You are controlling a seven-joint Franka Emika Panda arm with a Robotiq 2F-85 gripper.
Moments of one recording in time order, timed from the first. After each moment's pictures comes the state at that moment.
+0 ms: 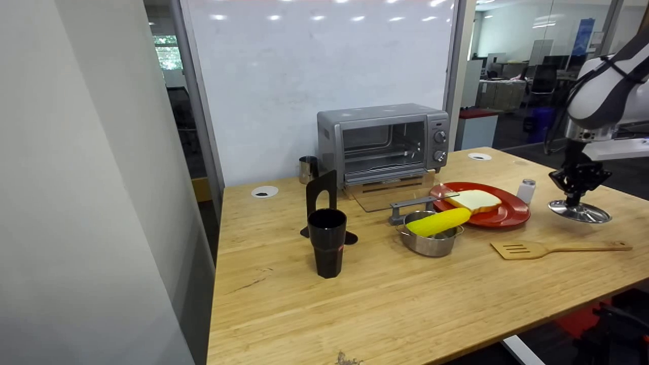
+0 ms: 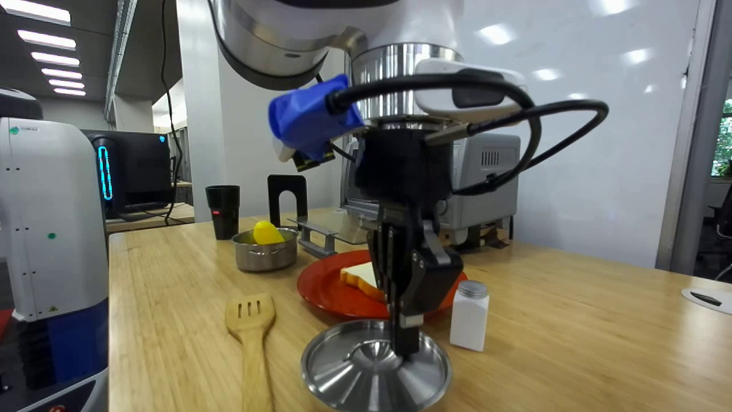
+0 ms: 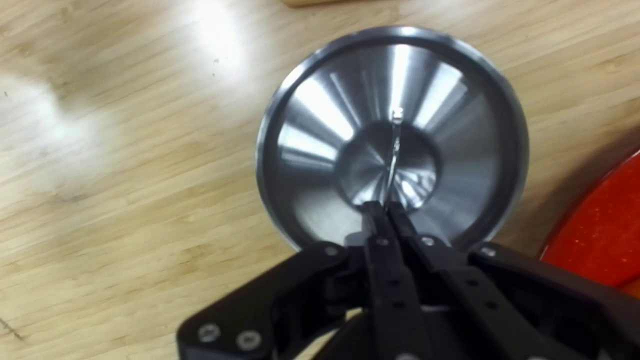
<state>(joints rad) -0.37 0.06 -0.45 -2.51 -0.12 2.55 0.09</state>
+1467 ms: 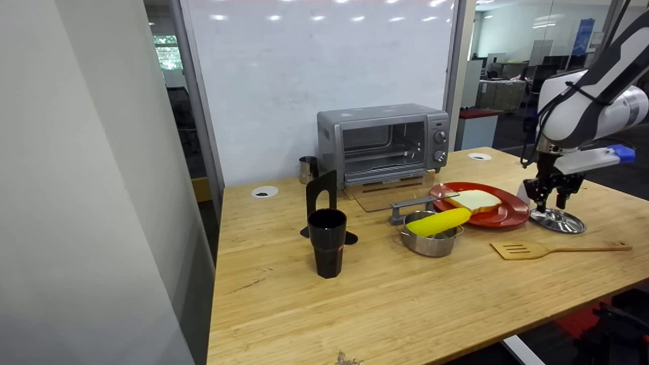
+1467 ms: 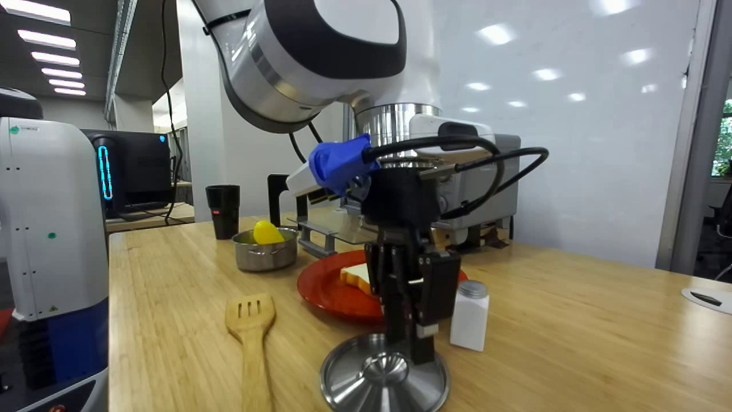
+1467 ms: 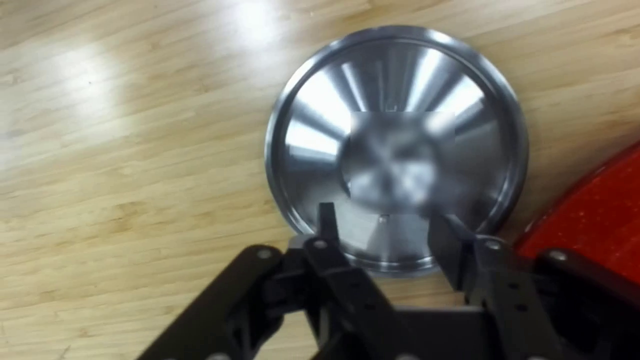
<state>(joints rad) -0.29 0.19 -0.42 -2.44 -0.21 2.59 0.18</state>
